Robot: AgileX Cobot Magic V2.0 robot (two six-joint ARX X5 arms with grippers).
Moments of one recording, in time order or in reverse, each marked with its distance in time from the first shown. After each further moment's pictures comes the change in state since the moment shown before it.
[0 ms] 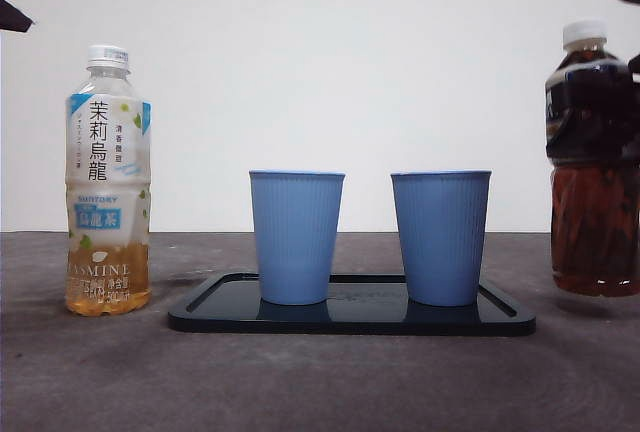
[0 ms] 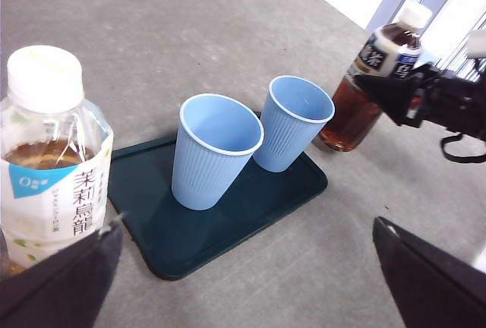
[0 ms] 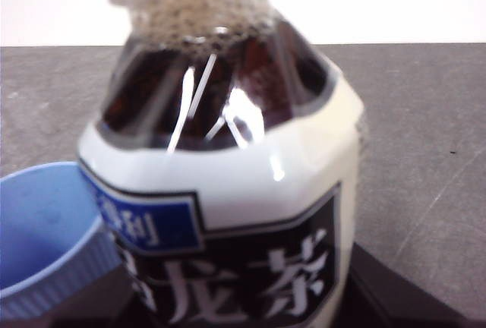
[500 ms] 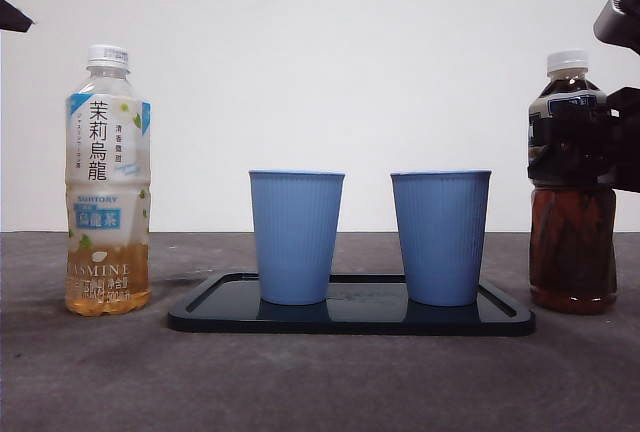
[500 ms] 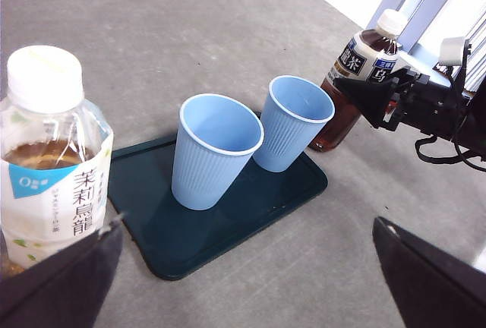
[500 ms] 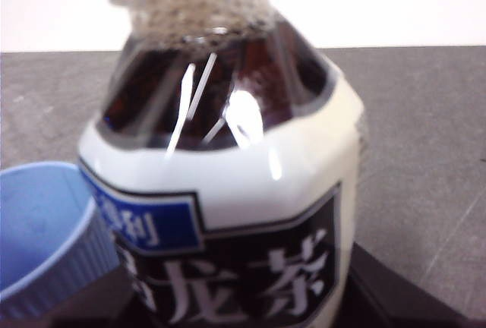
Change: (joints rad) left arm 0.000 0.000 0.000 0.000 0.000 0.000; right arm -0.013 0.224 0.000 0.264 -0.040 0.000
